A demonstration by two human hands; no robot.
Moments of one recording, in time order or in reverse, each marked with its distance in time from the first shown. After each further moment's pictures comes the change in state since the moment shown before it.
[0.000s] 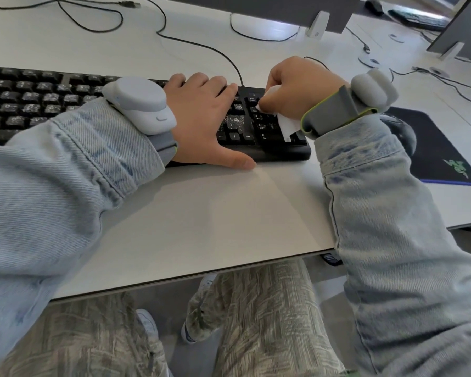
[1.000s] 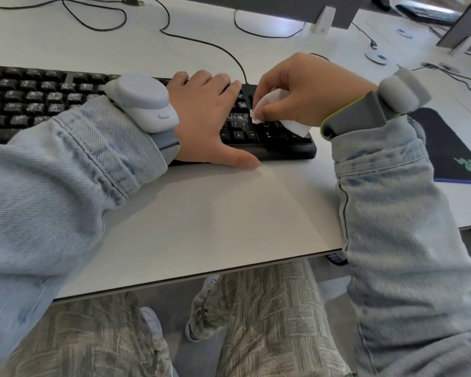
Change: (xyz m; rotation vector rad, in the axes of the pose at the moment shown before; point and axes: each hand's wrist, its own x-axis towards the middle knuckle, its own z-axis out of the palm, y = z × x) left_hand 0.001 0.001 0.000 0.000 0.001 0.000; right_hand -0.010 0.012 -0.005 0.046 -0.055 -0.370
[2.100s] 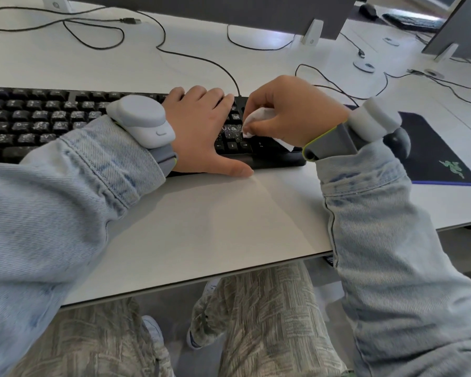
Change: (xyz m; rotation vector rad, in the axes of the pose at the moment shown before) left_hand 0.000 0.000 0.000 0.000 0.014 0.010; right_hand -0.004 -0.002 0.013 0.003 0.109 -0.050
